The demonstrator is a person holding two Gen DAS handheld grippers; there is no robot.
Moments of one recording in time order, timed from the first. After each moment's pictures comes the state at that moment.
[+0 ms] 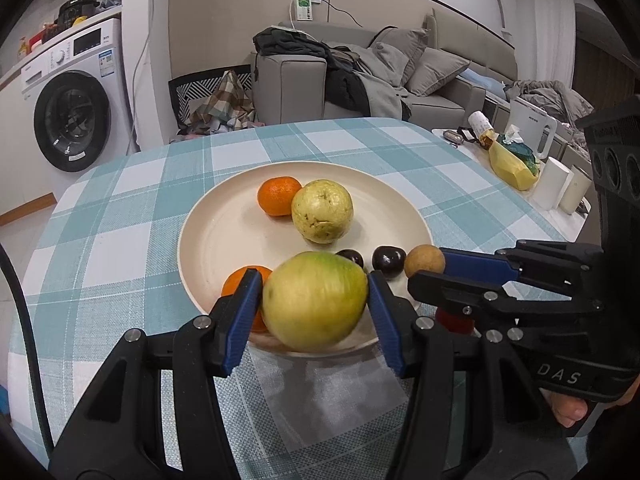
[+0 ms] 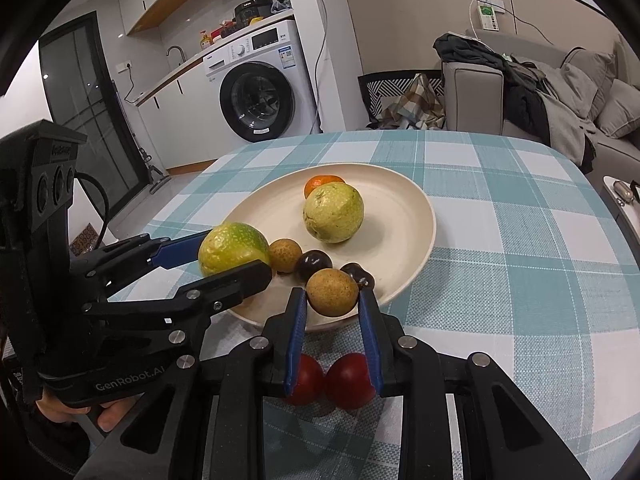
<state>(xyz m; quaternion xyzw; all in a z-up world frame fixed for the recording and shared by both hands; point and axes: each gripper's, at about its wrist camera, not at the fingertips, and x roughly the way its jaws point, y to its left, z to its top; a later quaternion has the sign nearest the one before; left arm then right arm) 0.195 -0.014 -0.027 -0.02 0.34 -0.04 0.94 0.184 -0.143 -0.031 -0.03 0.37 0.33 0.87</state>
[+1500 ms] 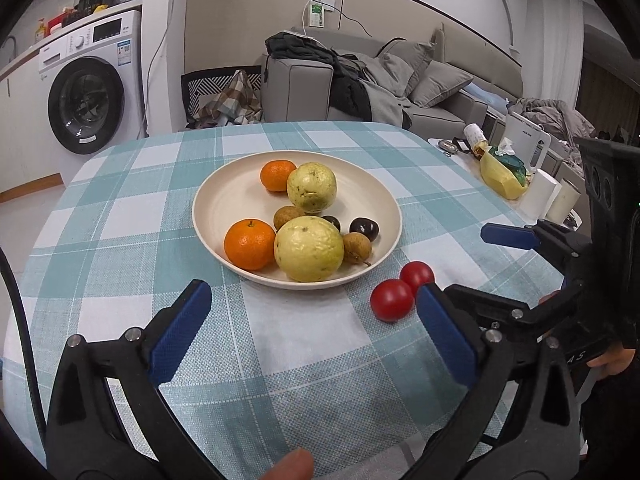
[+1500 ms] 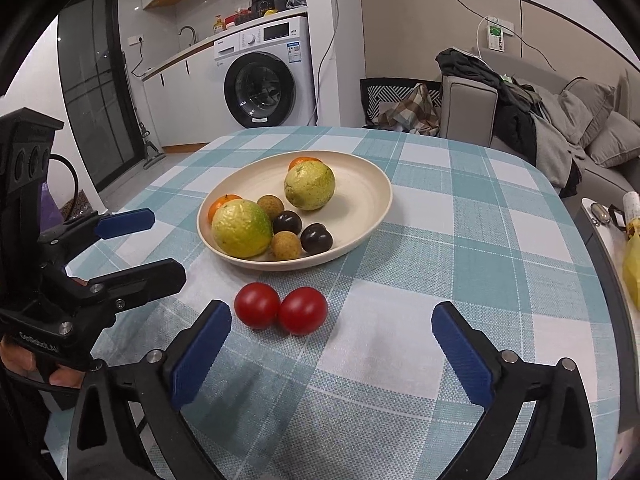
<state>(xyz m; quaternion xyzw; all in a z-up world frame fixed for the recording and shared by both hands) 0.129 -0.015 -0.016 -0.05 0.33 -0.03 0.94 0.158 -0.184 -0.032 -0.10 0.35 0.32 0.88</state>
